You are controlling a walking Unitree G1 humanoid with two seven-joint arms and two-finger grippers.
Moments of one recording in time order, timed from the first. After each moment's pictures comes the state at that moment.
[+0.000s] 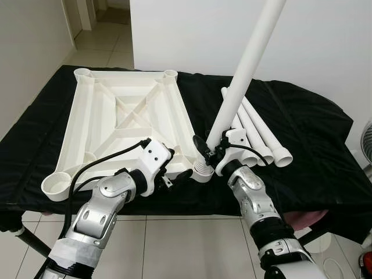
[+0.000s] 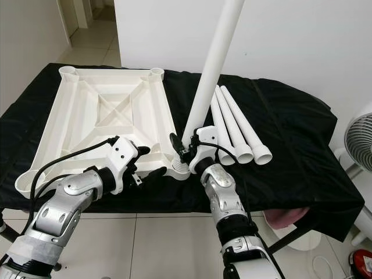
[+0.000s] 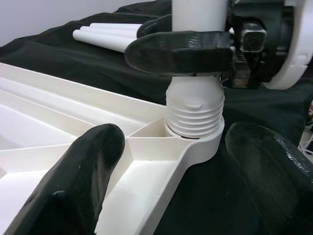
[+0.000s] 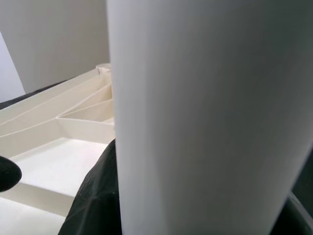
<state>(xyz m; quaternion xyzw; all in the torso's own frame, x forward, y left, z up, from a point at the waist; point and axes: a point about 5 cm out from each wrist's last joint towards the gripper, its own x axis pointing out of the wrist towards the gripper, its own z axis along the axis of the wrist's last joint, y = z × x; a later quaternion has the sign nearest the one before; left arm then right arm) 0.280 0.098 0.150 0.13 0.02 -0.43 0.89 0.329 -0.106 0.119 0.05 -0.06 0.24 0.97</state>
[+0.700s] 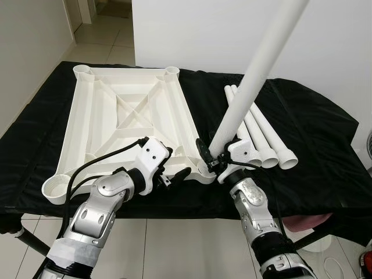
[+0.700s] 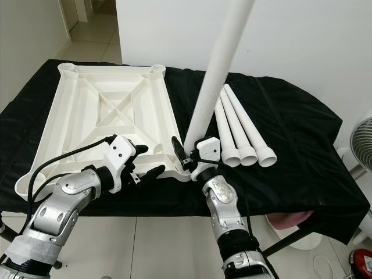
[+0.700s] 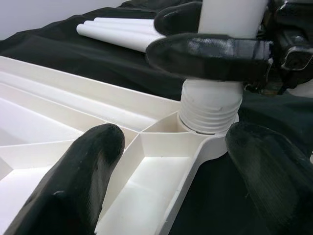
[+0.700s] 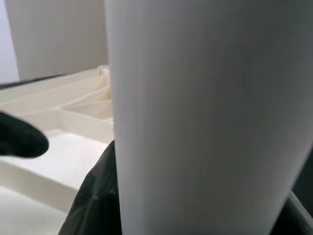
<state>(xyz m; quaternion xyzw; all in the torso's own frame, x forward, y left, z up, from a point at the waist) 0.282 0.101 0.153 0.13 0.02 -0.43 0.90 0.318 -0.101 0.120 -0.03 -0.12 0.26 0.96</state>
